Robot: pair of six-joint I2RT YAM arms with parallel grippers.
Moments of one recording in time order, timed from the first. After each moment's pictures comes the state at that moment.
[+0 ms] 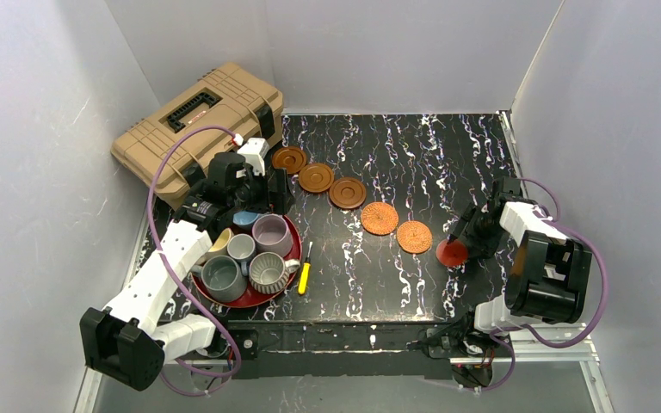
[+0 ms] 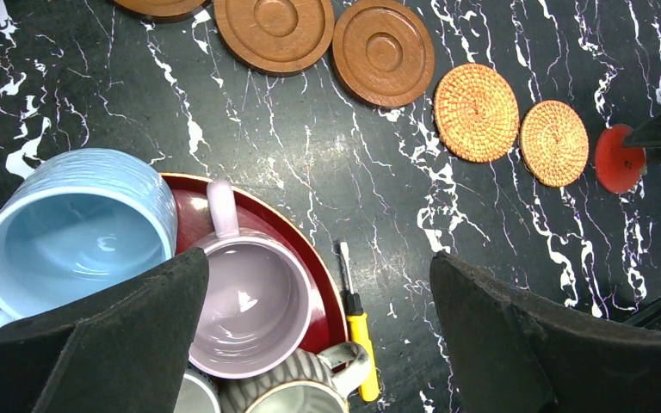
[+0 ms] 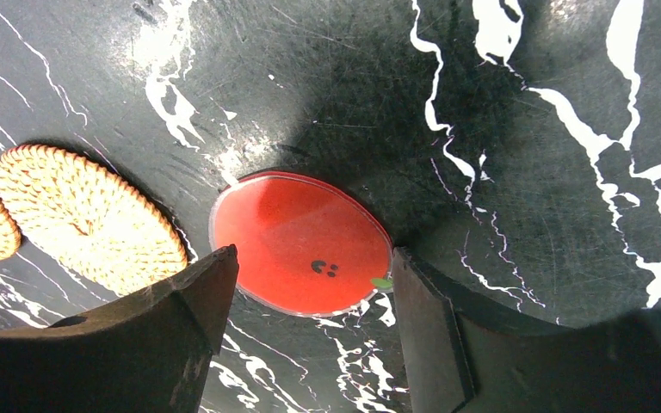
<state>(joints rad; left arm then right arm) -0.37 1.12 1.01 -0.51 0.15 -0.24 -0.20 1.47 0.79 -0.64 -0.18 0.33</state>
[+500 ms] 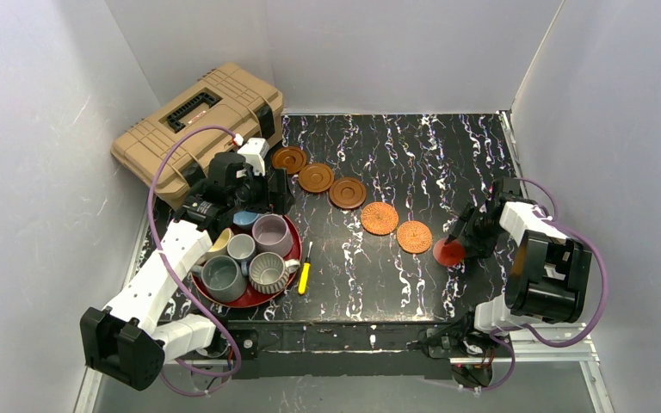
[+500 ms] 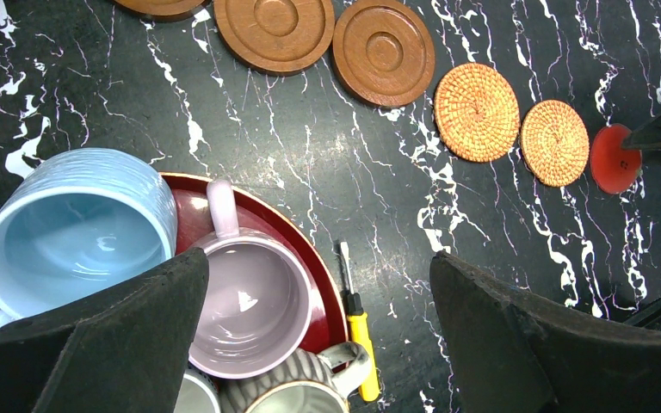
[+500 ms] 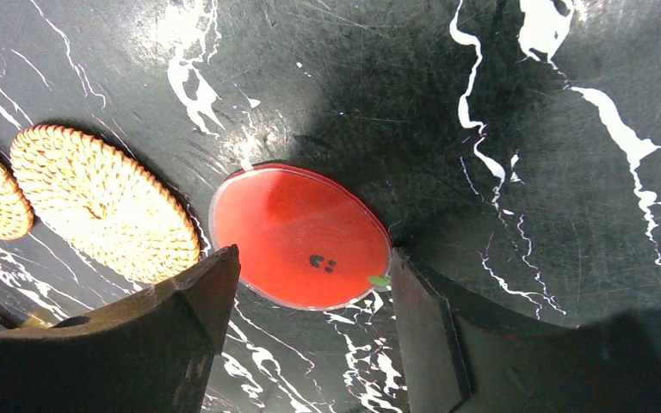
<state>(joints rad) -0.37 1.12 1.01 -0.51 0.15 -0.24 -0.20 1.47 0.79 -0.65 -0.23 0.31</state>
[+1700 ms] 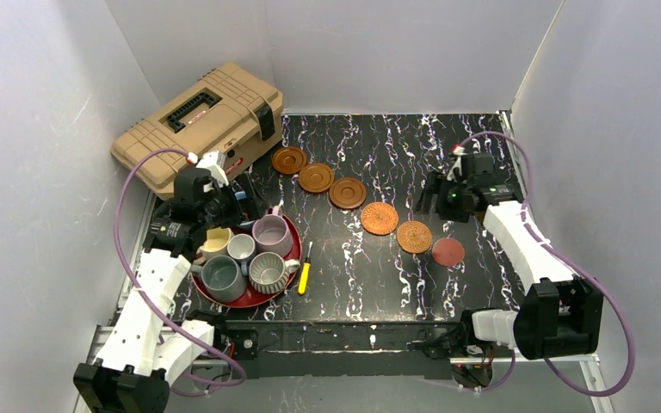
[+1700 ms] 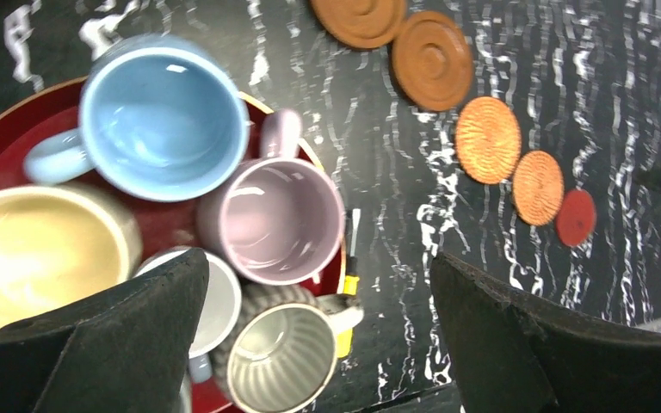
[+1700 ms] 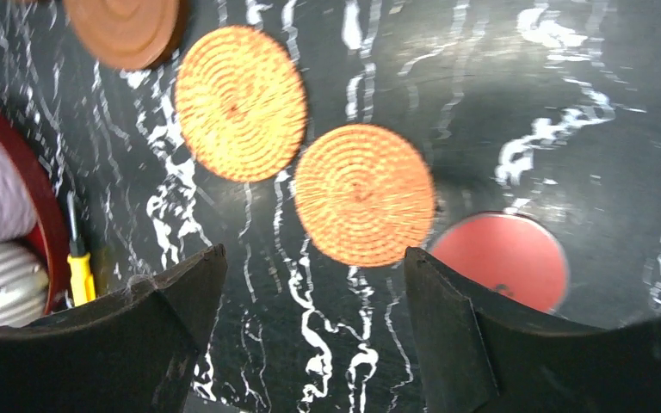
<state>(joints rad) -0.23 0.91 0.96 -0.67 0.16 -0.42 0.08 1.25 0.95 -0.63 -0.23 0.32</state>
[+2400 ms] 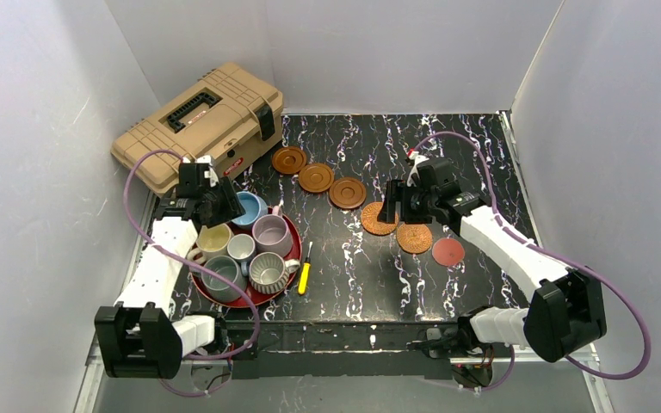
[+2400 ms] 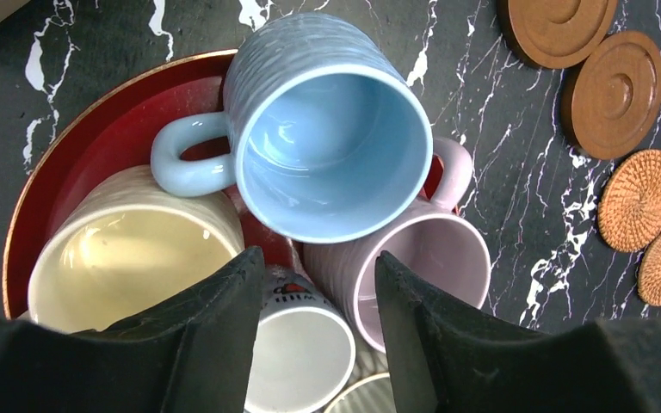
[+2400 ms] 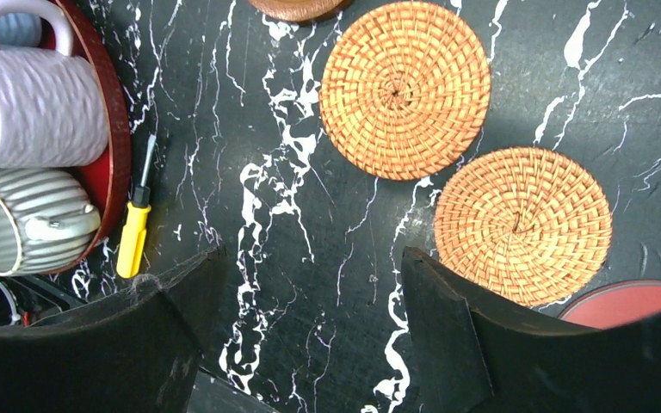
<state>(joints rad) -0.04 1.14 0.93 -0.68 0.08 -0.37 0.46 1.26 0.94 -0.50 -0.20 0.40</state>
